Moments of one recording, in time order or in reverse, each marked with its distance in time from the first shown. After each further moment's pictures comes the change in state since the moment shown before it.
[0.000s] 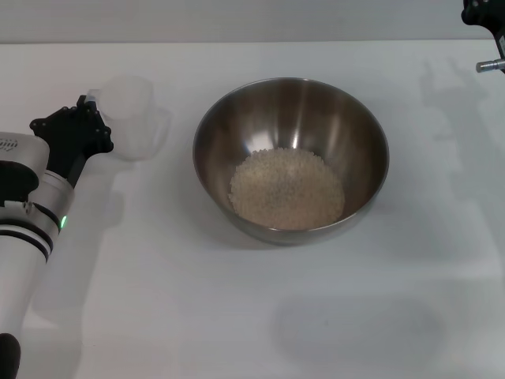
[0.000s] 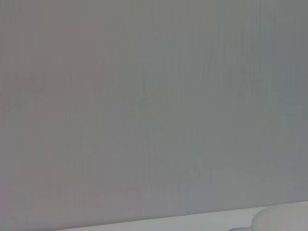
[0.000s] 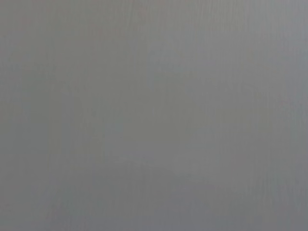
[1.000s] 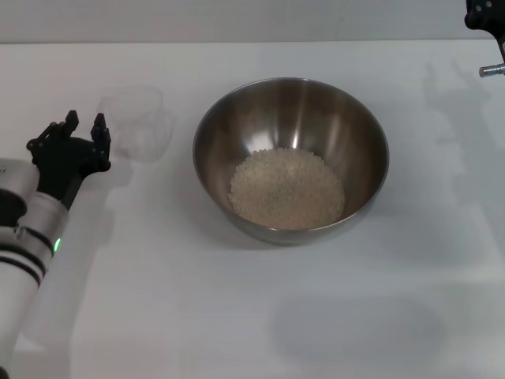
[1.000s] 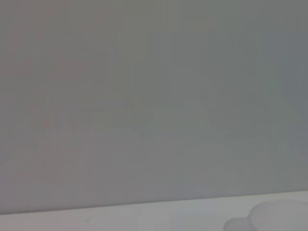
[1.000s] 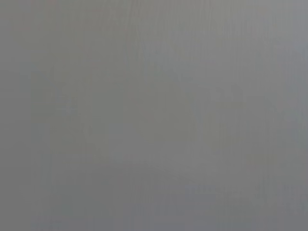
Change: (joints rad) left arm 0.064 0.010 0.012 -0.034 0.053 0.004 -0.043; right arm -0.013 0.000 0.000 -0.001 -0.006 -0.010 0.000
